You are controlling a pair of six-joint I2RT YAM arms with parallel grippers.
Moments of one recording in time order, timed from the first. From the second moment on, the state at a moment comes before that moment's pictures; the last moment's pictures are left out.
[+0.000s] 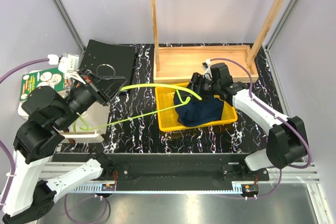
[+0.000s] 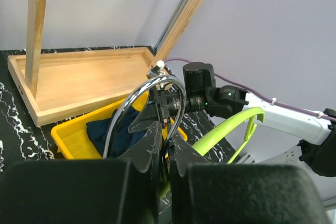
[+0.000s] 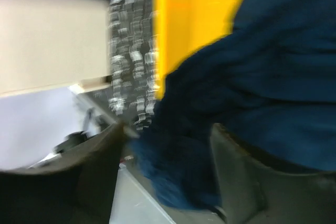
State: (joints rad) left arm -0.69 0.77 1.50 -0.68 0.00 -0.50; right arm 0.44 1.44 1.04 -0.27 -0.51 0.73
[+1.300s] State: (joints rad) left arm -0.69 1.27 1.69 -0.80 0.25 -0.19; right arm 0.46 0.74 0.90 -0.48 -0.74 0.66
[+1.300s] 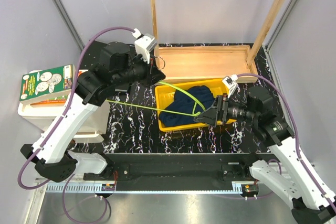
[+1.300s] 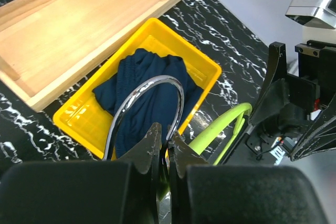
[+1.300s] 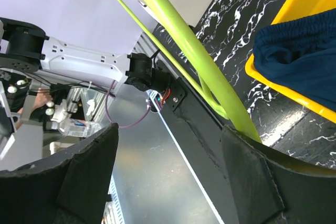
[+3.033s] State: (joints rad) left arm -0.71 0.92 1.52 -0.64 0.21 -0.37; right arm 0.48 0.37 0.79 -0.58 -0.30 0.95
